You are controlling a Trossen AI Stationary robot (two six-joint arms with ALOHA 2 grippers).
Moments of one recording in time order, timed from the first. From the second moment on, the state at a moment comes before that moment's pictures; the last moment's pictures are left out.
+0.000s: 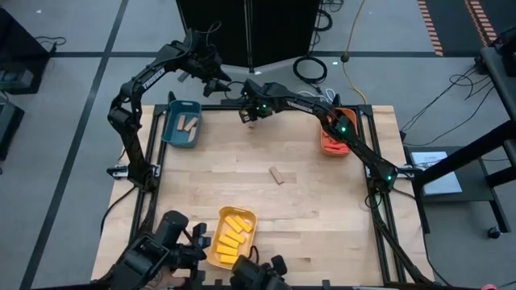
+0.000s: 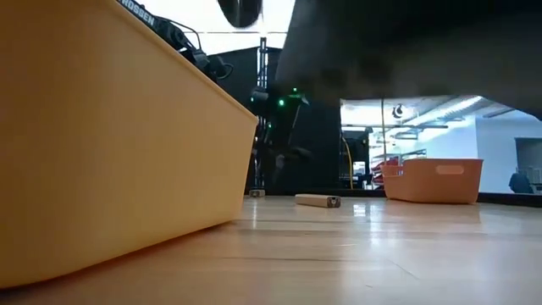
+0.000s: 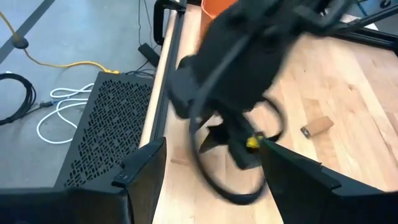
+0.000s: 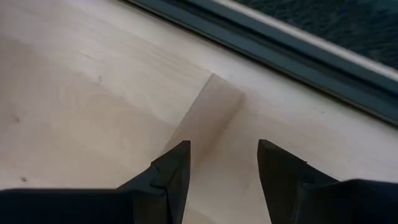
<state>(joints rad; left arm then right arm) 1.07 1.87 1.76 -0.92 0.86 0.72 -0.55 2.54 2.34 -0.99 0.02 0.62</state>
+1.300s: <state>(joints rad) 1.05 1.88 1.76 -0.91 0.82 0.74 -0.54 2.55 2.36 -0.84 -0.06 0.52</state>
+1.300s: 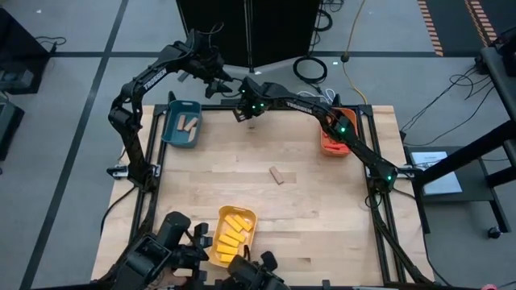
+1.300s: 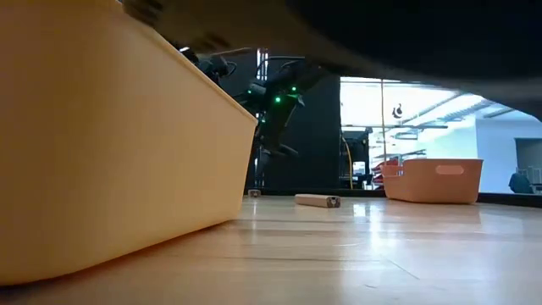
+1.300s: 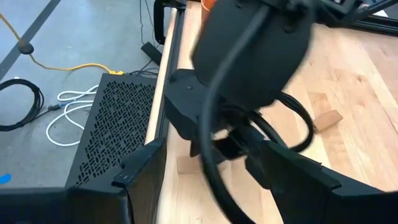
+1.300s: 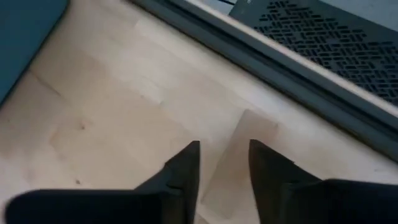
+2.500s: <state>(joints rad) 1.05 1.88 1.76 -0.91 0.82 0.74 -0.68 2.62 2.36 -0.85 -0.53 0.58</state>
